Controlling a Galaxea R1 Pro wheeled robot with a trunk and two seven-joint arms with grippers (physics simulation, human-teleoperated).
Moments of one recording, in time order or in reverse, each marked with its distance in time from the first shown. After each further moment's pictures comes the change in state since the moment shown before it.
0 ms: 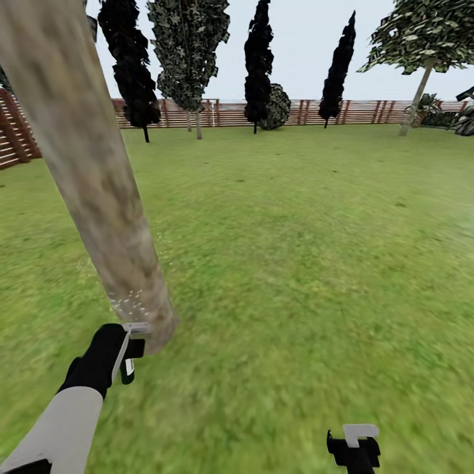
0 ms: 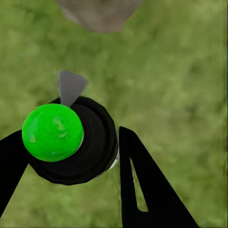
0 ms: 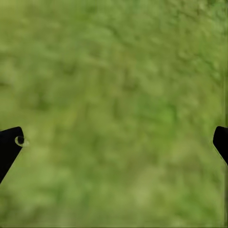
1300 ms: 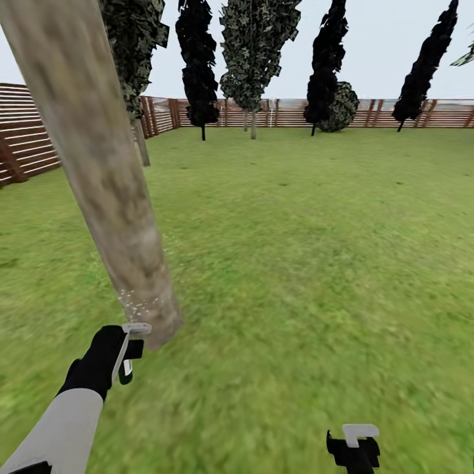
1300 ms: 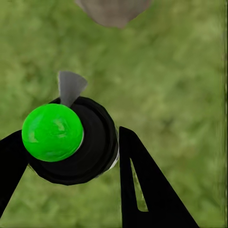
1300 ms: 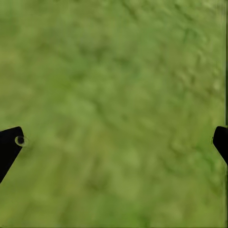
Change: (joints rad) left arm 0.008 -0.004 0.009 -0.005 -0.001 -0.017 0.025; right arm 0.000 0.000 0.001 0.001 0.000 0.000 0.000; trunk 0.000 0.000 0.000
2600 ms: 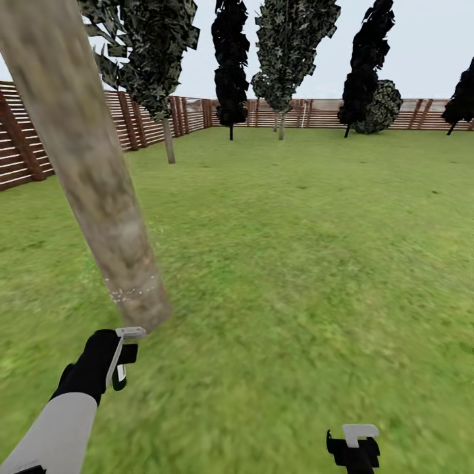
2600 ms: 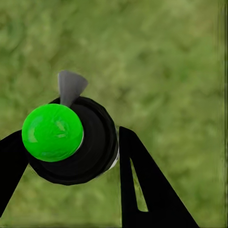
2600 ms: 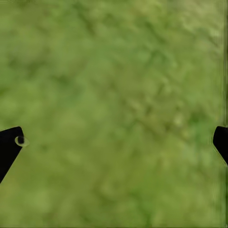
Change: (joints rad) left arm 0.015 0.019 0.028 0.005 -0.006 -0.001 -0.001; right arm 0.000 0.001 -0.001 0.000 0.000 0.000 0.000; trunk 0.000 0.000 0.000
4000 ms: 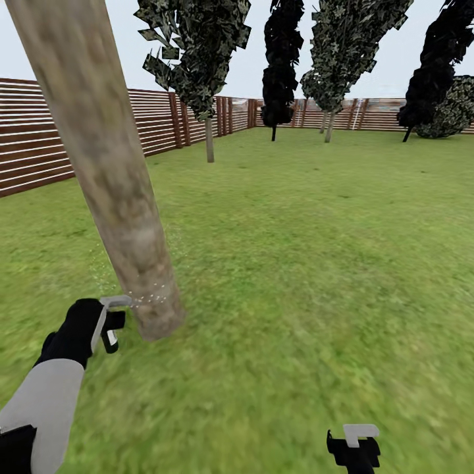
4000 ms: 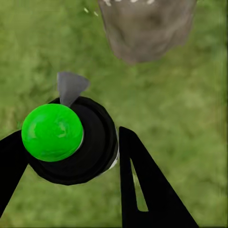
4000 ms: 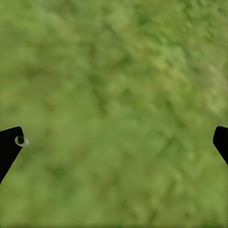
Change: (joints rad) left arm -0.147 0.088 -0.006 0.001 0.073 0.015 -0.007; right arm 0.000 -0.001 0.000 -0.001 0.000 0.000 0.000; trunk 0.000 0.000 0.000
